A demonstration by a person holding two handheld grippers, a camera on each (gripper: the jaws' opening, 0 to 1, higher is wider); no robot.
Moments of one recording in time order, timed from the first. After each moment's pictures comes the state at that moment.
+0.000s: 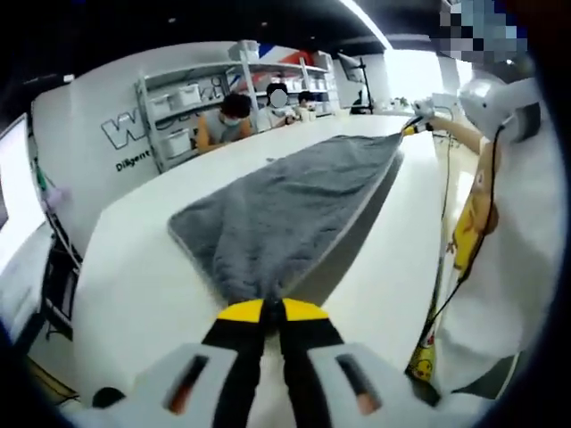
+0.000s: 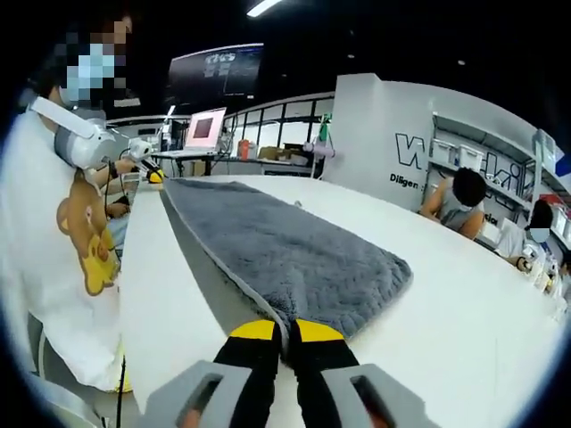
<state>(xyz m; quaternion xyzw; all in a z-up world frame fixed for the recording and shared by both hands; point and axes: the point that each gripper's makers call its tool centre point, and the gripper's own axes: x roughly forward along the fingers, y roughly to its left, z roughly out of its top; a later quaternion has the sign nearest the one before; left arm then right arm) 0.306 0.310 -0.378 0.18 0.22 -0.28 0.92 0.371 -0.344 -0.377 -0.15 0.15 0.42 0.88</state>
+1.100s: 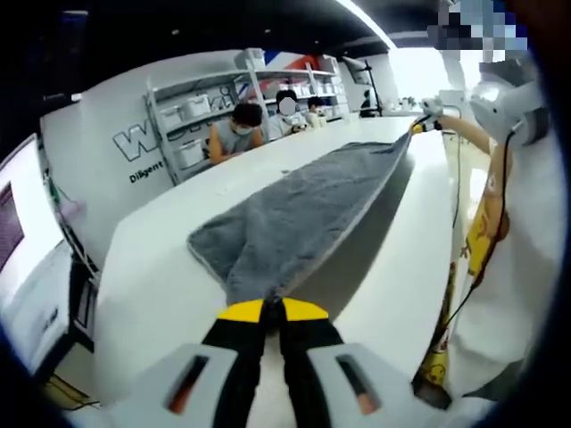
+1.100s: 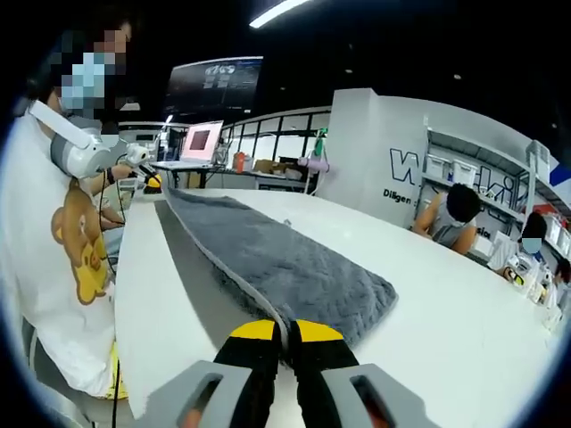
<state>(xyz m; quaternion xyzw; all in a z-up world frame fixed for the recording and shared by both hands) 0.324 0.317 -0.347 0.21 0.18 -0.24 0.93 0.384 -0.345 -0.347 -0.15 0.11 0.41 0.89</state>
